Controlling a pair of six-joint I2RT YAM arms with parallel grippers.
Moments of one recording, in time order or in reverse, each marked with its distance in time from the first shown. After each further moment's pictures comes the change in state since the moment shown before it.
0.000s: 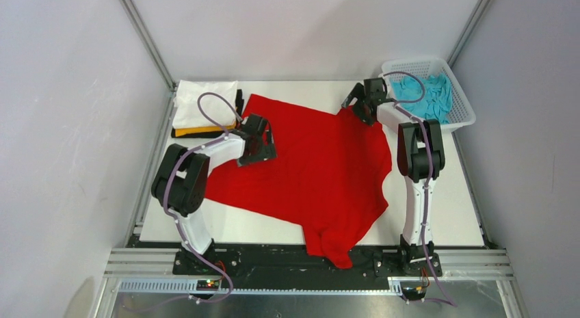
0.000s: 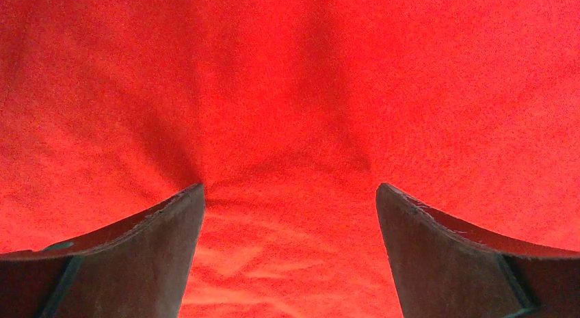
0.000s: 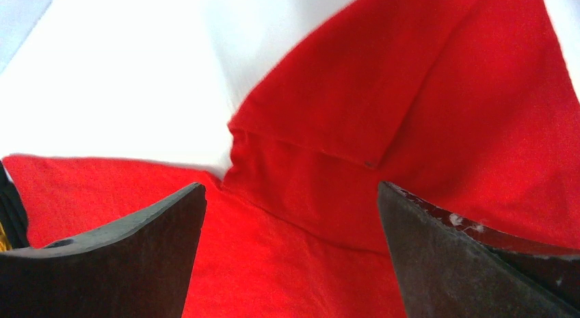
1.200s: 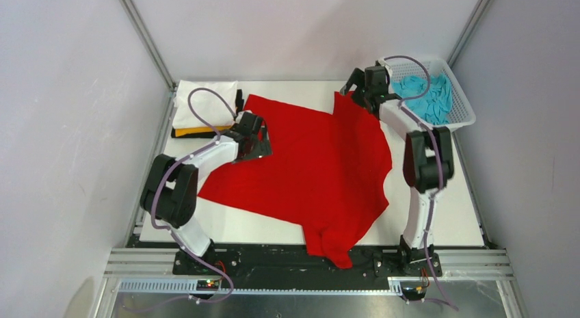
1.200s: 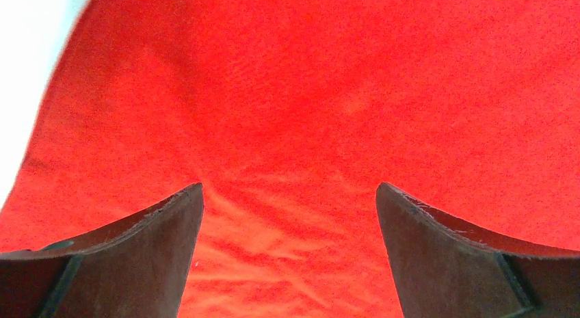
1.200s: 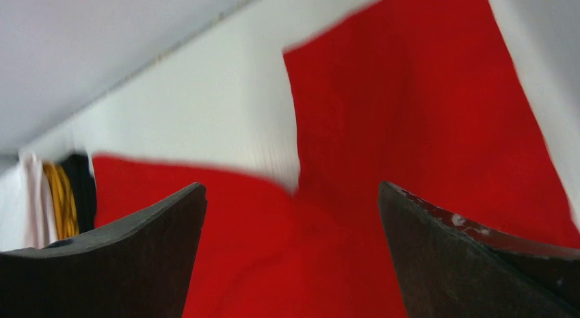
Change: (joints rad) left arm 0.000 -0.108 -0.040 -0.008 -0.072 0.033; right arm 0.026 -0.053 0.064 0.122 0.036 -0.059
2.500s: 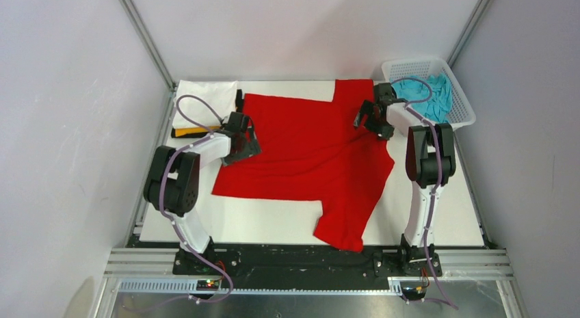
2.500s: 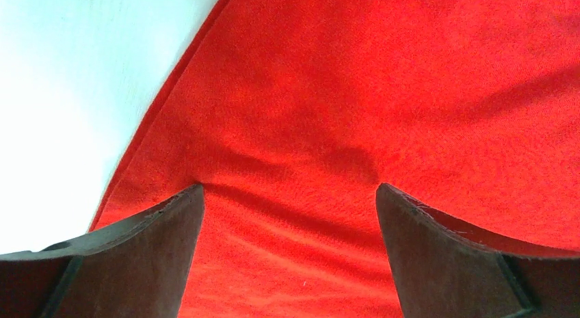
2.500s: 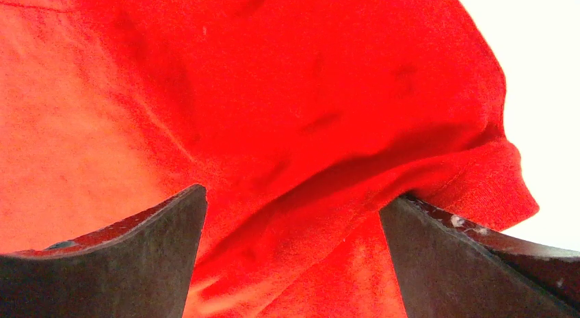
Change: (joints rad) left arm 0.140 0.067 -0.024 0.045 0.031 -0.035; right arm -0.071 -0.066 -0.166 -0.446 0.012 -0.132
